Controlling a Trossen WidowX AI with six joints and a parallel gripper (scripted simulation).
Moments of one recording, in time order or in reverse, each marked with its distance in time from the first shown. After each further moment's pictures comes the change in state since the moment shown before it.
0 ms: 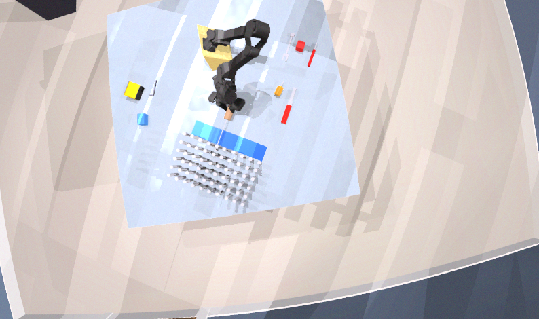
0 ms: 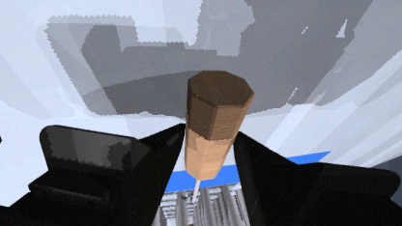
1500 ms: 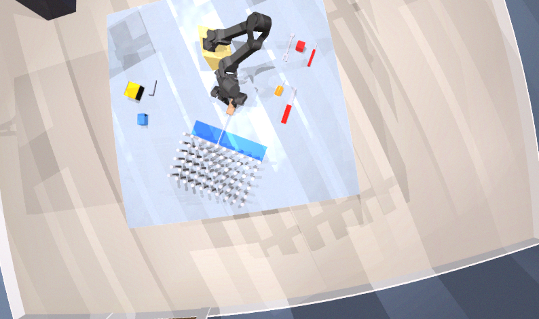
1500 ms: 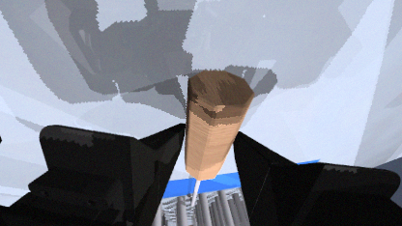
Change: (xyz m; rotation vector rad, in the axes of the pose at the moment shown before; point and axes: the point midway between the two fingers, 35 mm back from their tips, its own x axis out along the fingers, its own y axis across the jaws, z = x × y) arm -0.012 0.000 0.027 0.001 -0.002 0.001
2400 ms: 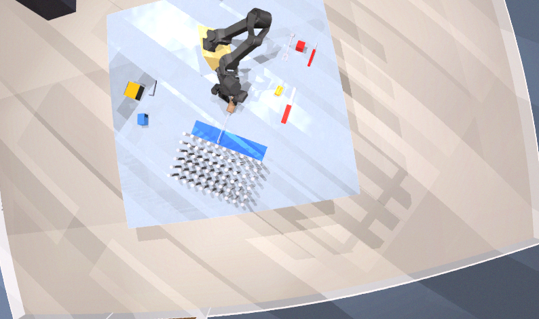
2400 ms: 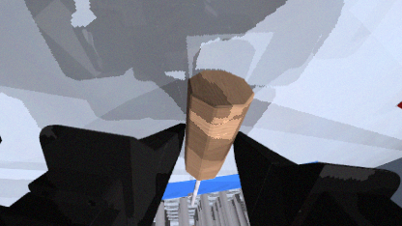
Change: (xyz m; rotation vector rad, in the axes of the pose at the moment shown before) arm -0.007 0.001 0.010 0.010 -0.001 0.007
